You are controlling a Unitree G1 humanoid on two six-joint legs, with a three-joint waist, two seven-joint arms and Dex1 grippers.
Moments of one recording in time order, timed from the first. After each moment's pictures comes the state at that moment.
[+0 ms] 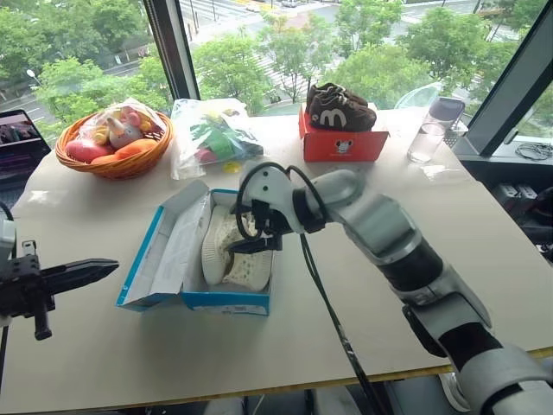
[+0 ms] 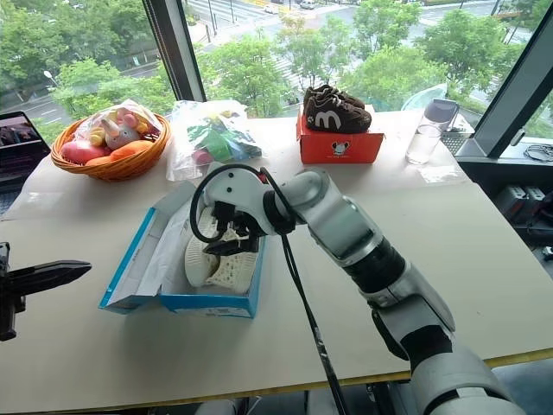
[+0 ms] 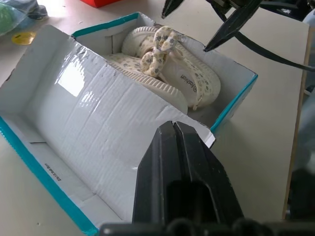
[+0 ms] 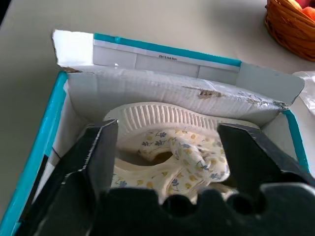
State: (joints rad) left arm 0.25 1.07 0.76 -0.21 -0.83 0.57 -1.32; right arm -1.07 -0.35 0.51 -0.04 0.13 0.74 1.01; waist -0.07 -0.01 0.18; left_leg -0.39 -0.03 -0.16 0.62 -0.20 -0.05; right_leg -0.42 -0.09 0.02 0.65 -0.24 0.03
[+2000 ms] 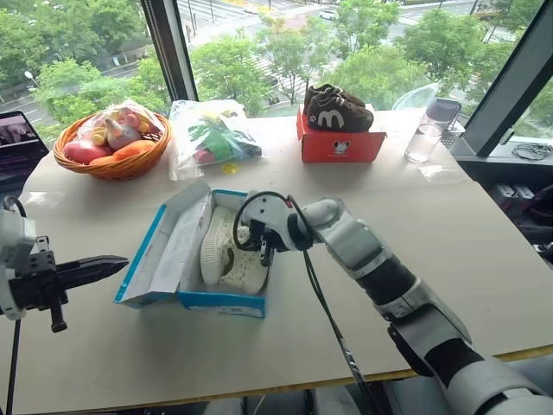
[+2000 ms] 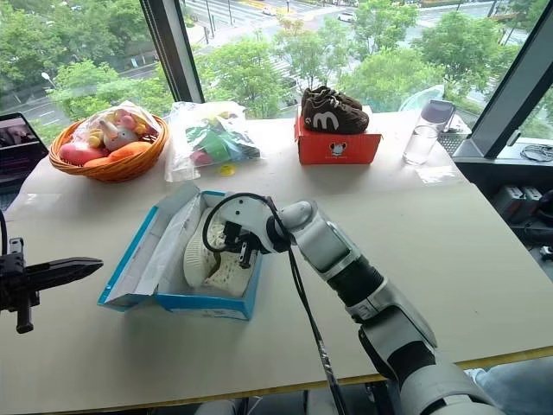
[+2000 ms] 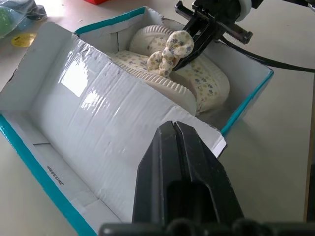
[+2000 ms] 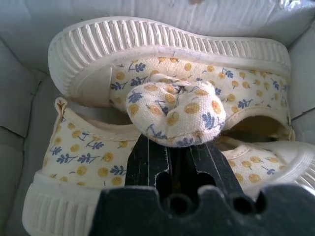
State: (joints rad) left arm 0.15 1.02 0.69 -0.20 -0.73 0.57 -1.32; right arm -0.93 -0.23 0.46 0.11 0.08 0.75 1.00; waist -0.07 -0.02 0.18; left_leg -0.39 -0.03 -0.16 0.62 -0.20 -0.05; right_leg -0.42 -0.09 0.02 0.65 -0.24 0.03
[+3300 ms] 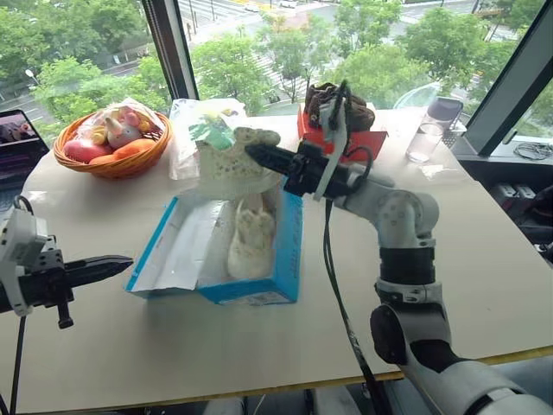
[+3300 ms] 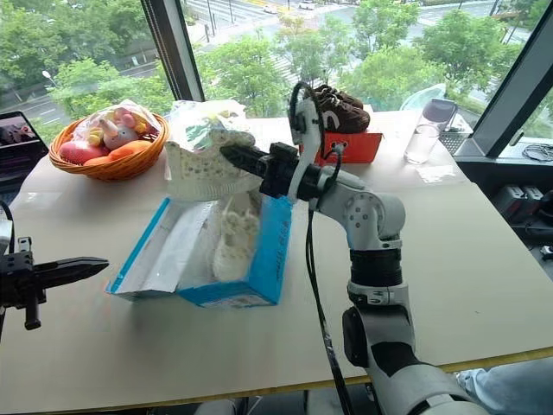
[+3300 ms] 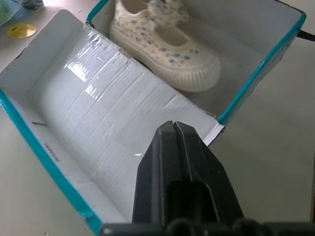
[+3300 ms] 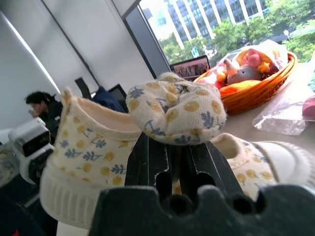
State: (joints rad) left arm 0.12 1.03 0.65 -0.18 -0.69 0.57 -1.32; right arm -0.98 -0.10 -0.21 0.07 0.71 0.97 0.62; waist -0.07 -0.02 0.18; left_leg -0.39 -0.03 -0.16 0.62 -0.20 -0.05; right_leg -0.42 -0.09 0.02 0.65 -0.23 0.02
